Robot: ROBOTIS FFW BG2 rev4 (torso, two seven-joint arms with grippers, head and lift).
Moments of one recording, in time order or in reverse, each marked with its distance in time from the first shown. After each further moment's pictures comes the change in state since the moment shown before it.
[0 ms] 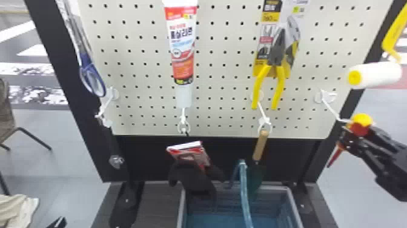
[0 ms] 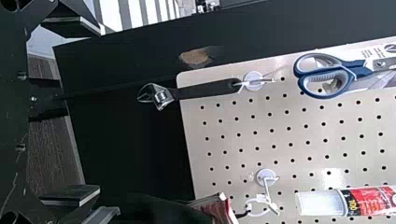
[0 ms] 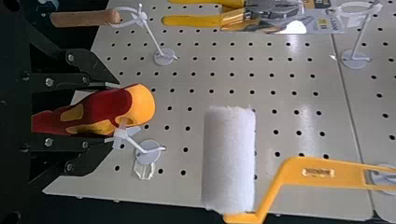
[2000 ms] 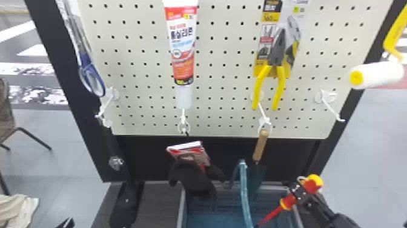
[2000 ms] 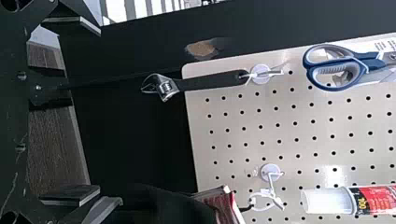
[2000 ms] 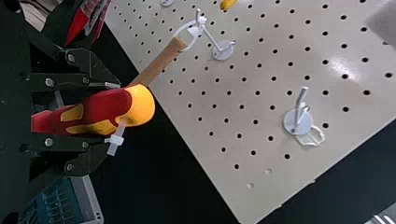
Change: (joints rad) left arm -0.010 0.000 -0.026 0.014 0.005 0.016 0.003; right arm 0.196 0.179 0.185 0.164 -0.479 -0.043 -0.241
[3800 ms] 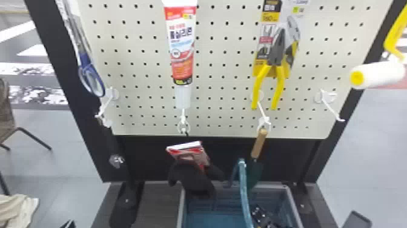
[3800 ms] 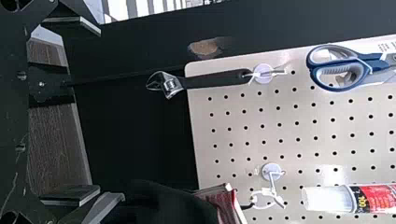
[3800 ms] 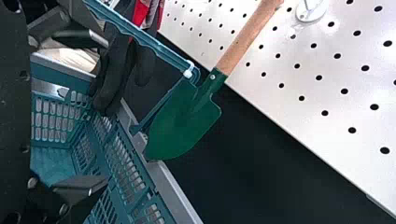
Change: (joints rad) left arm 0.004 0.000 -0.004 0.013 0.010 -0.016 0.000; right arm -0.092 -0.054 0.154 0.258 -0.077 -0.016 0.025
